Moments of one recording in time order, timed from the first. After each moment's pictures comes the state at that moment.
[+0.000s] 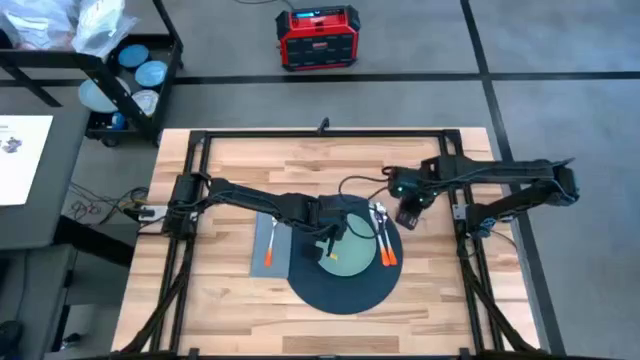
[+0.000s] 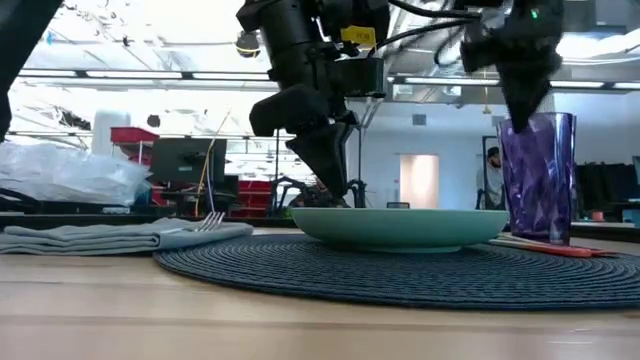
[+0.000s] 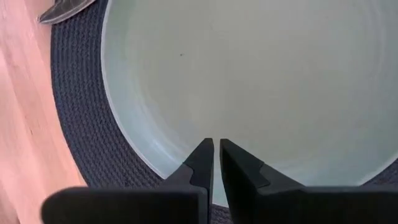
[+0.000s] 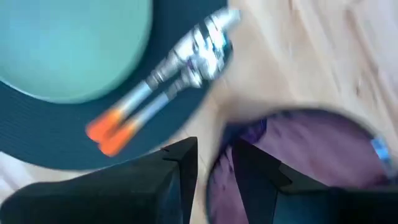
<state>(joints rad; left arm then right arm) -0.07 2.01 1.56 -0.74 -0.15 0.30 -0.11 1.24 1.11 -1.19 0.06 0.38</state>
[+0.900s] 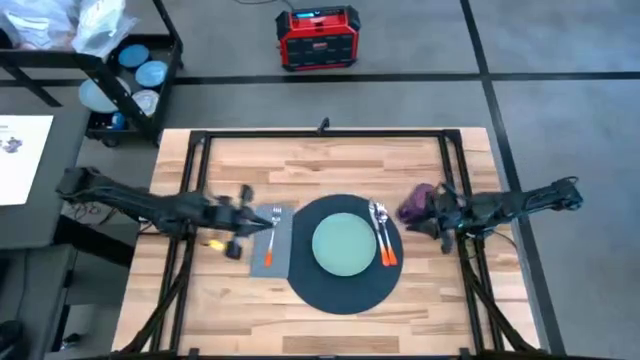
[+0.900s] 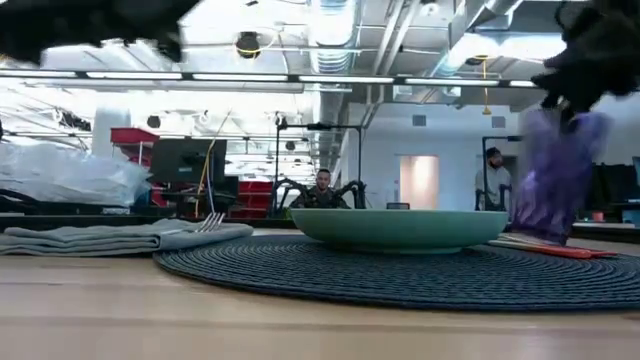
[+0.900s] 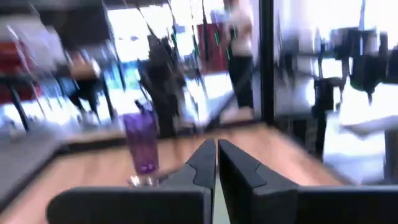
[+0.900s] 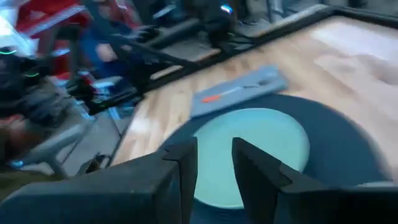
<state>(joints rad) -0.22 0.67 0.18 0.64 -0.10 0.08 0.28 0.16 0.06 0.02 0.17 0.37</state>
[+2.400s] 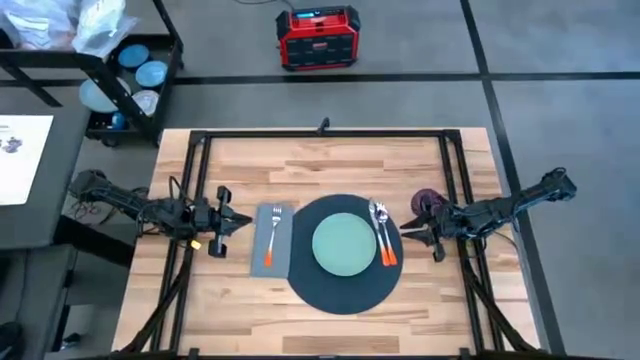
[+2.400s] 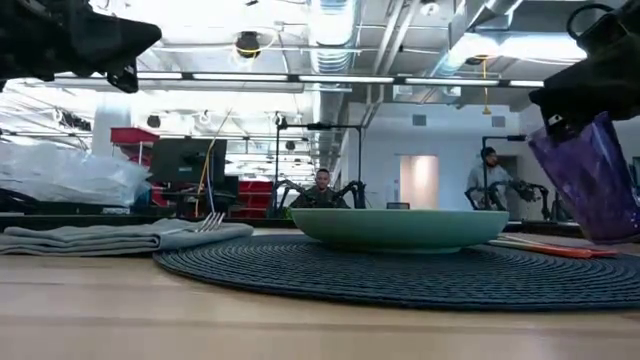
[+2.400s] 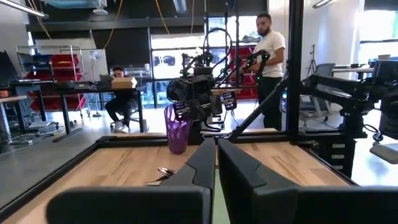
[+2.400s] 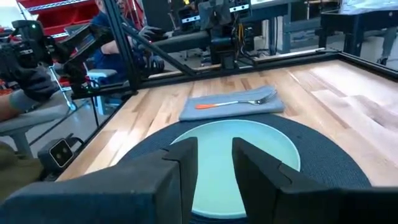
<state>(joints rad) -0.33 0.31 0.01 0.45 -0.34 0.08 0.38 0.18 0.01 0.09 0.30 0.20</state>
